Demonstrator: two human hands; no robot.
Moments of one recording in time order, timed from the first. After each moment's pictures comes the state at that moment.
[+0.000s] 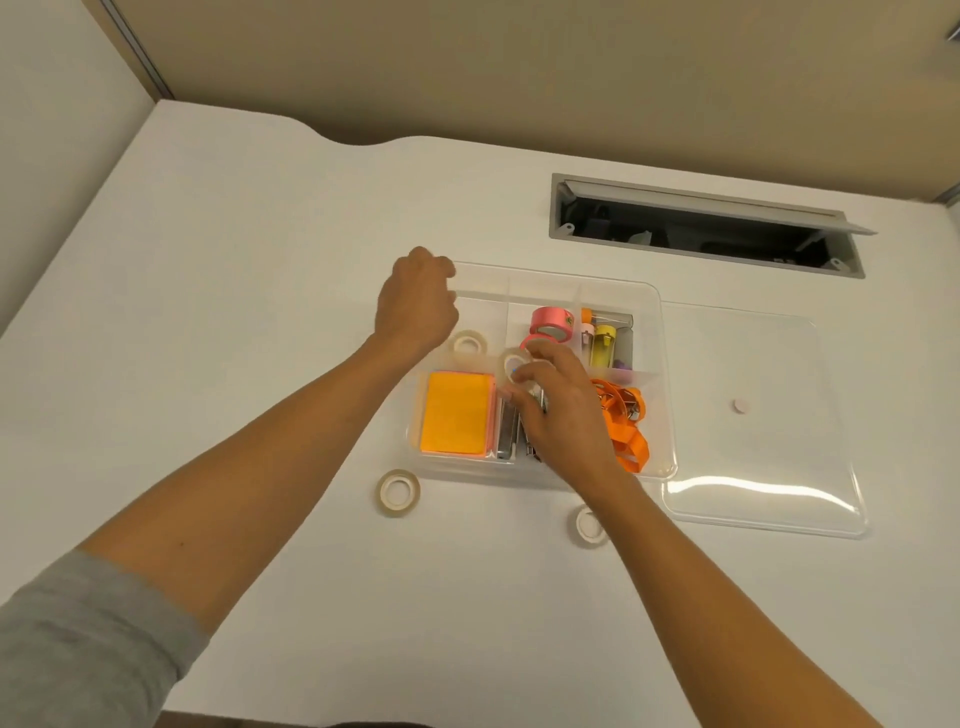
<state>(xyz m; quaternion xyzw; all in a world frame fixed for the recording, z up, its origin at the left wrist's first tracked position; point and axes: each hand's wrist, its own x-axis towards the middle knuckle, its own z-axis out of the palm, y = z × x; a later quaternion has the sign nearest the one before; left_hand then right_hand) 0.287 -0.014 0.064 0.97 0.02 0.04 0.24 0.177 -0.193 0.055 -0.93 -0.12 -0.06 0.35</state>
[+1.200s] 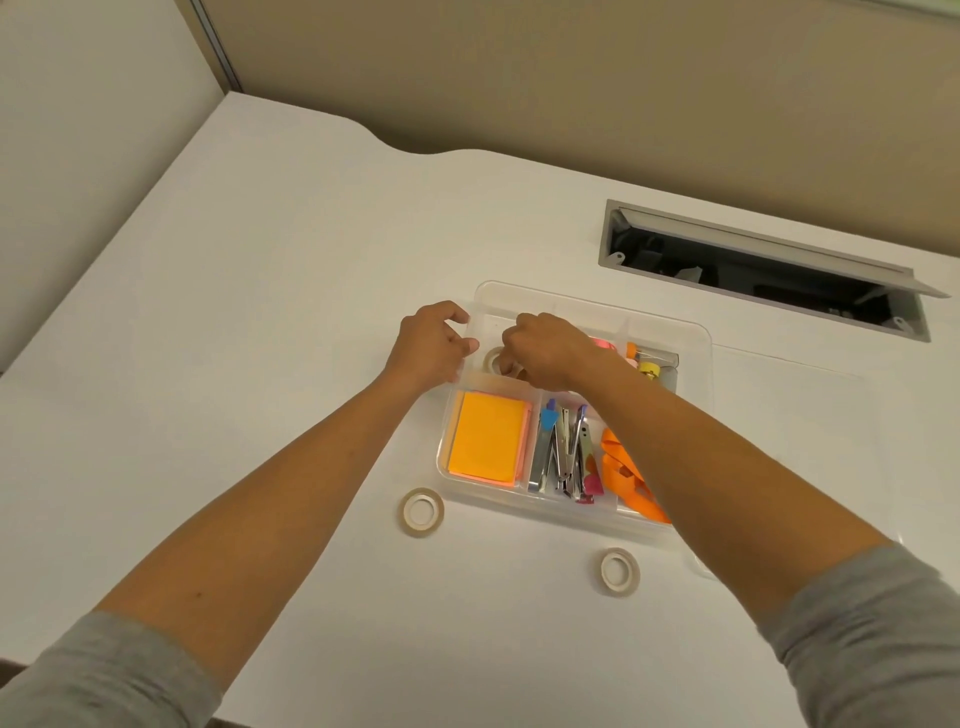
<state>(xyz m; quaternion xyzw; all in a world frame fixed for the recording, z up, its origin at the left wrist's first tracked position) 0.267 0.018 0.049 0.88 0.15 -0.09 0.44 0.315 -0.145 0.051 -0.90 -0.41 0.17 -0.04</state>
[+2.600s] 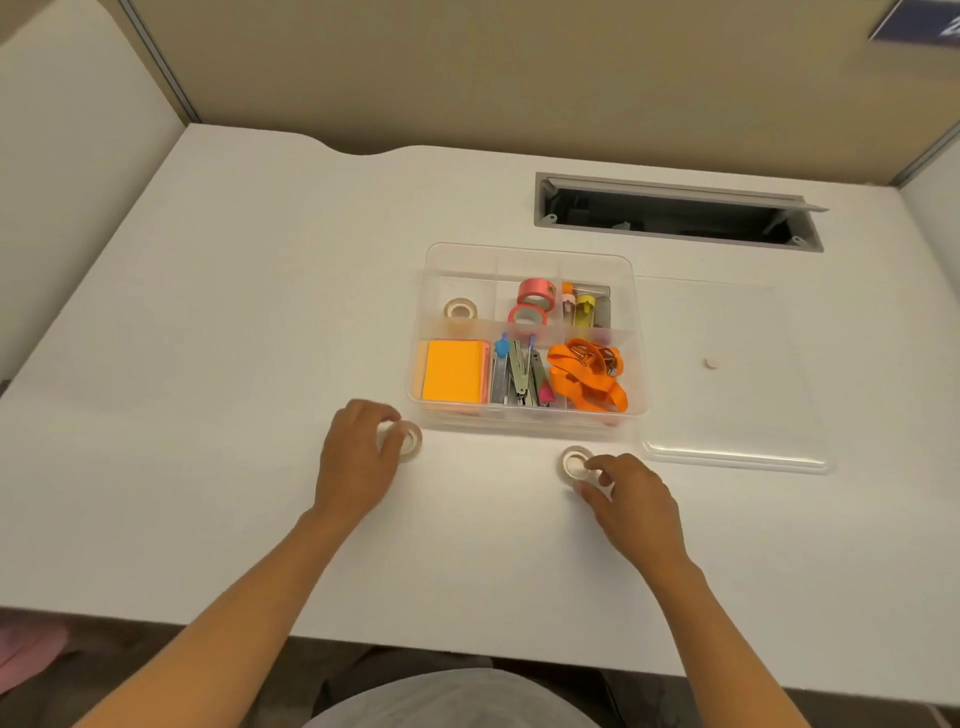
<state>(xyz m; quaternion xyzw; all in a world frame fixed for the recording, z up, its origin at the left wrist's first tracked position) 0.067 0.035 0.010 0.95 0.04 0.05 0.32 0.030 -0.282 0.013 -0.96 0.07 0.08 0.25</state>
